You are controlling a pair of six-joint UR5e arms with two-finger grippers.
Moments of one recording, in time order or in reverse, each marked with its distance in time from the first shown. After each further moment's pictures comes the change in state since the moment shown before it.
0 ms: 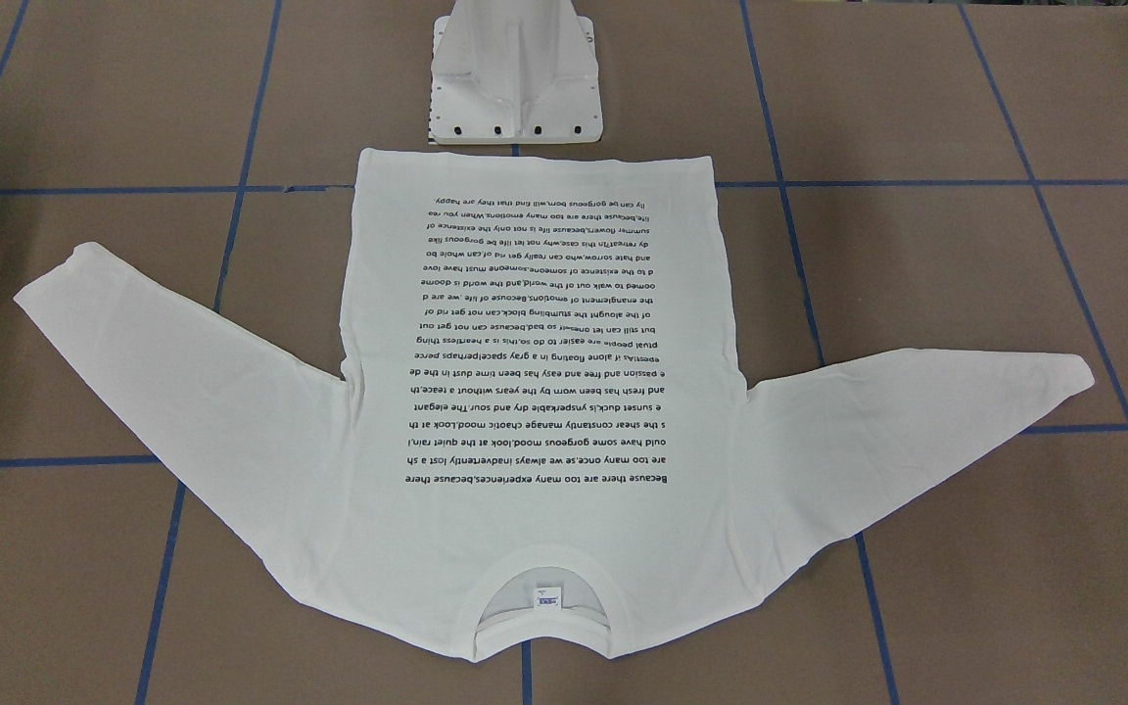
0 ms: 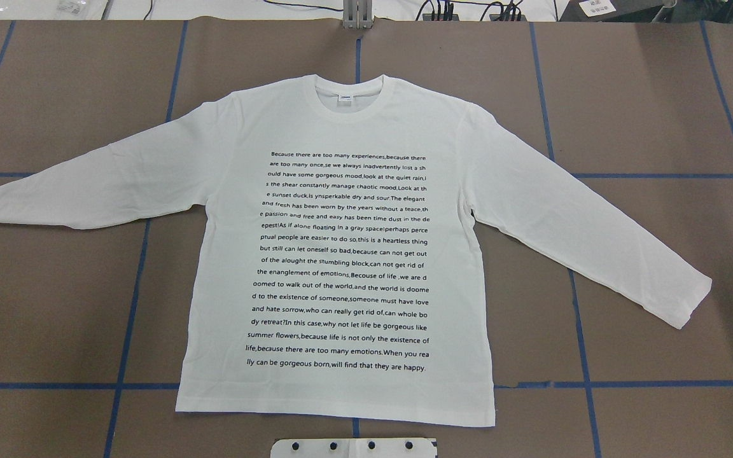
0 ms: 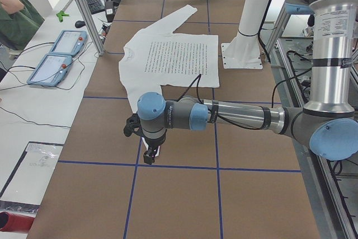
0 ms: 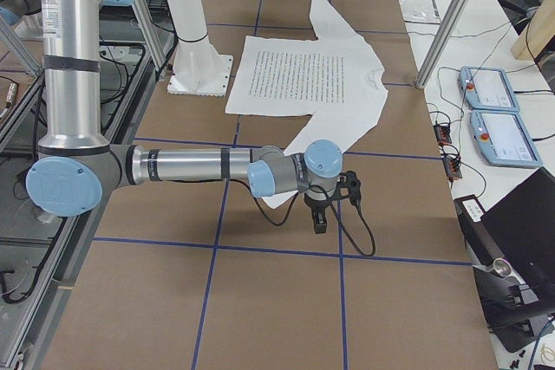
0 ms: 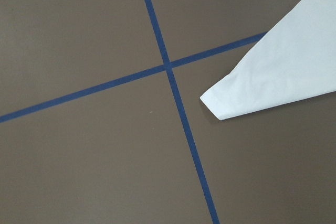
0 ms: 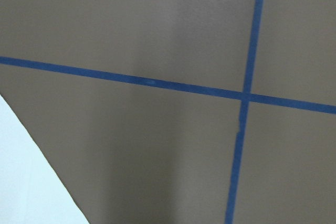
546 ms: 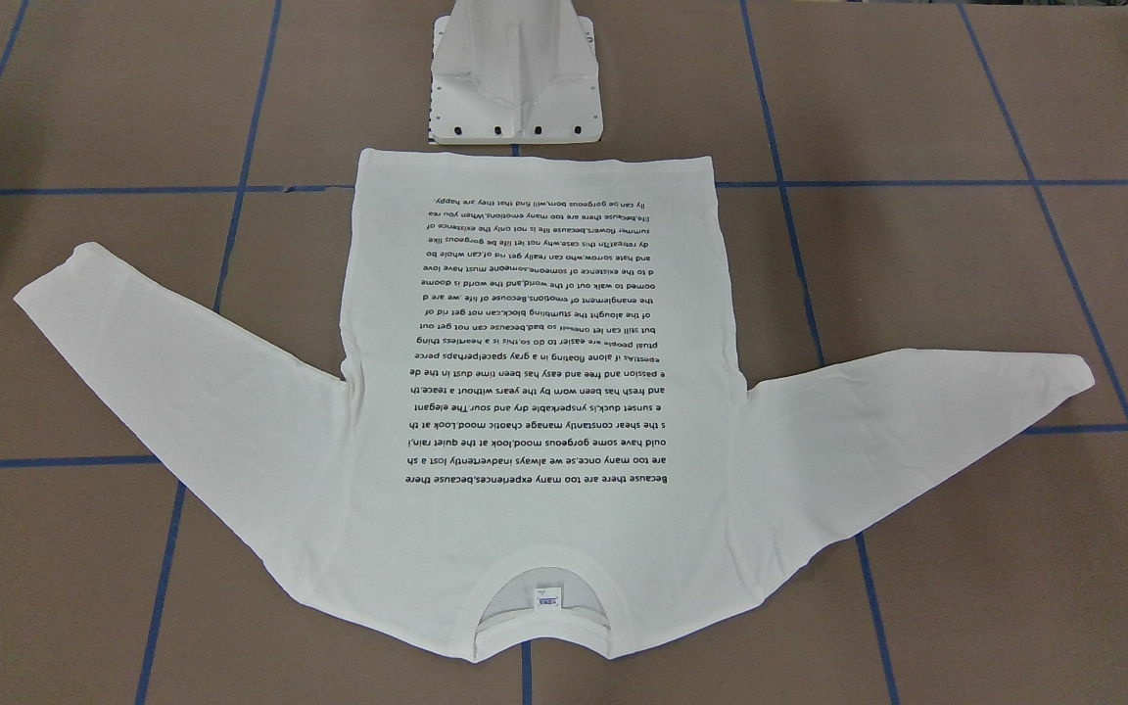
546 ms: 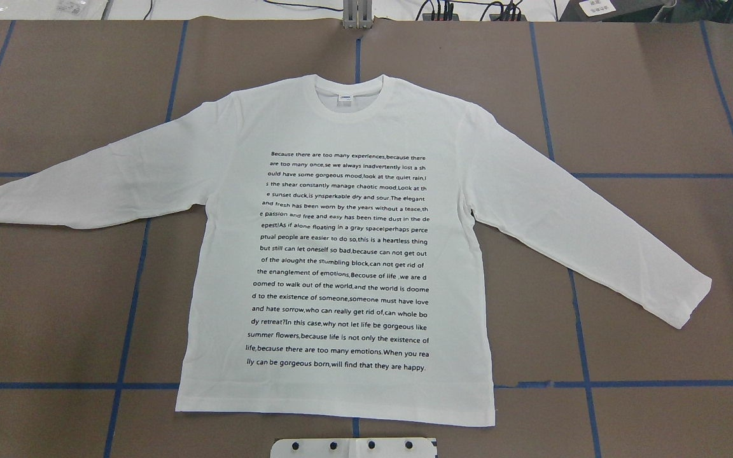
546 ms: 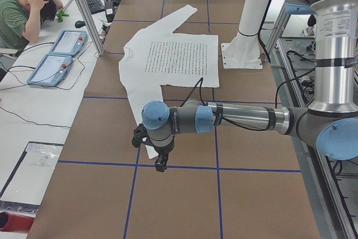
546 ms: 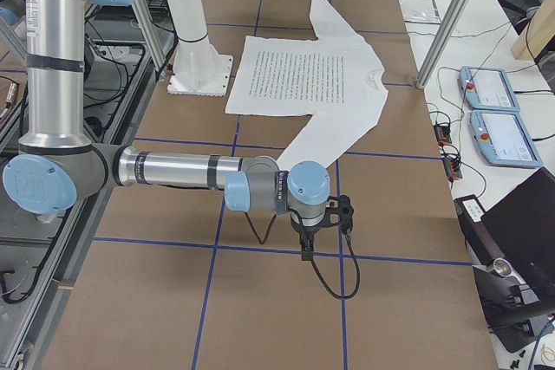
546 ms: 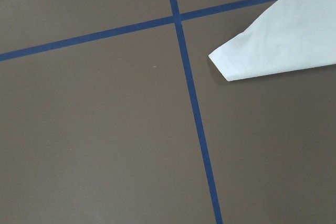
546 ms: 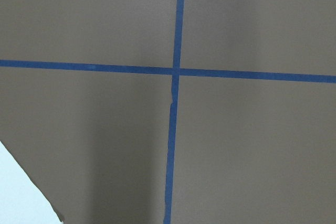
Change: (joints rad) left arm -0.003 0.041 -0.017 0.124 0.002 0.005; right arm 0.206 -0.064 0.000 -0.157 0.005 -0.236
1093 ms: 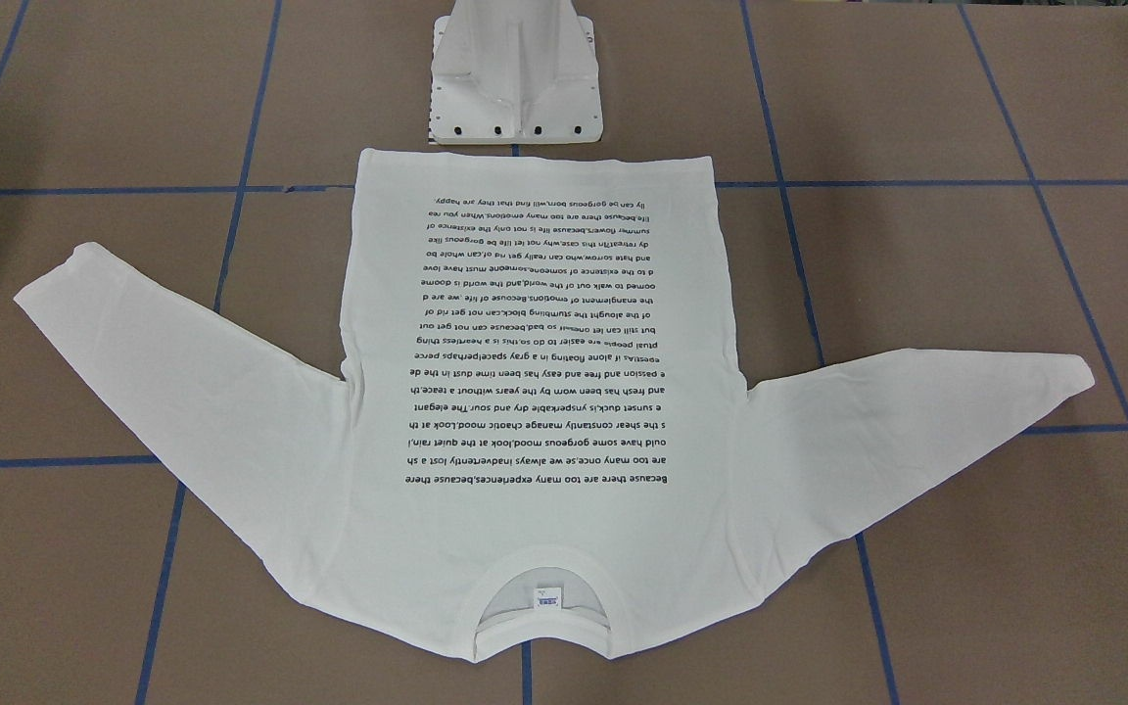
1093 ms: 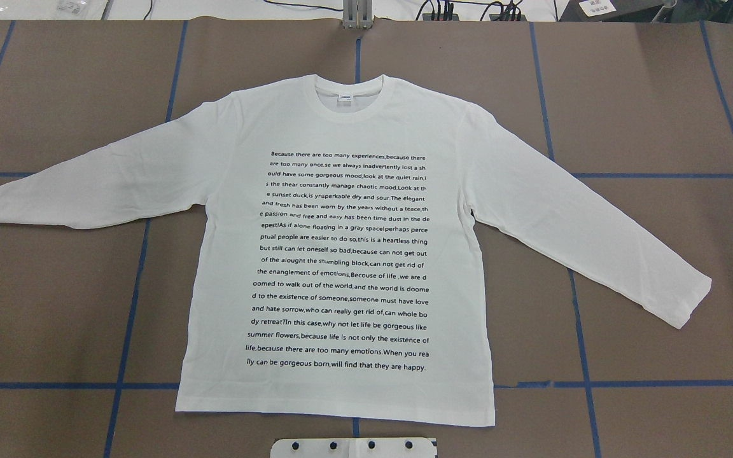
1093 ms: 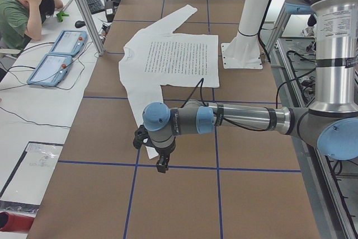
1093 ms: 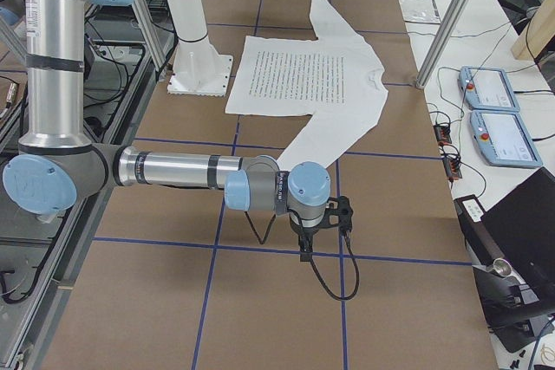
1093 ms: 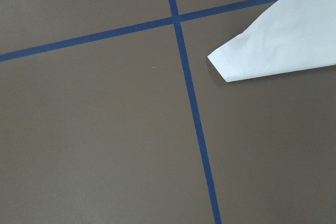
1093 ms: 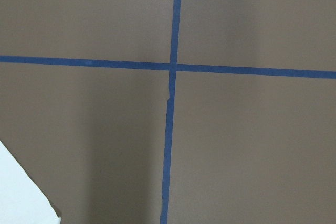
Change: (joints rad) left arm 0.000 0.011 0.002 0.020 -0.003 0.005; right arm 0.014 -0.002 0.002 -0.017 -0.005 -0.013
